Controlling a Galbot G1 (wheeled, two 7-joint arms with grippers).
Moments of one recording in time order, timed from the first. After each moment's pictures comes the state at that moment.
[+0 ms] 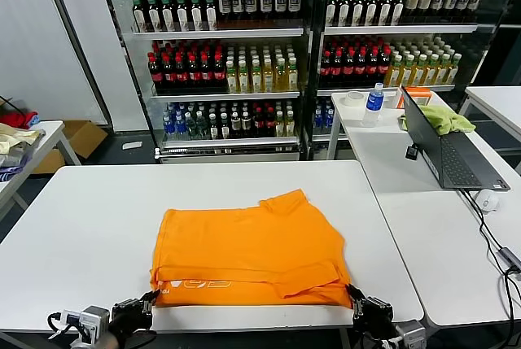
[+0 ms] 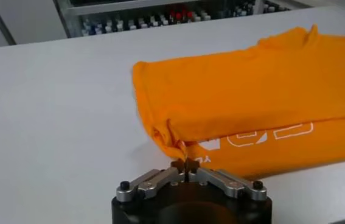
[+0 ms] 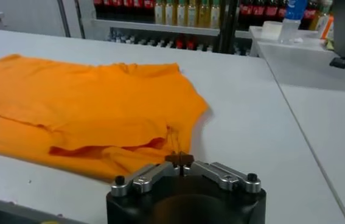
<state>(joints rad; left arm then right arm) 1.74 -0.88 -0.60 -2.19 -0.63 0.57 -0.17 -1.73 1.06 0.49 2.23 0.34 -0.43 0.06</state>
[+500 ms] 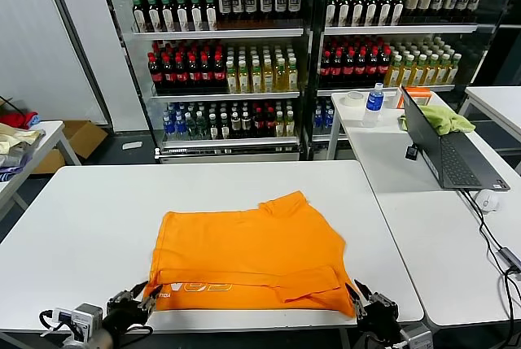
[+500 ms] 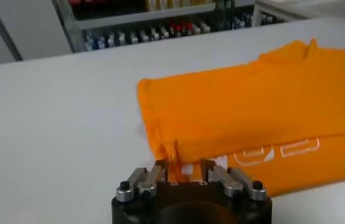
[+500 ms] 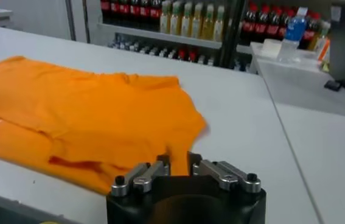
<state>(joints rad) 1.73 -0.85 -0.65 -2.23 -0.66 0.54 -0.17 -1.72 1.01 0.53 2.32 0.34 -0.45 0.07</state>
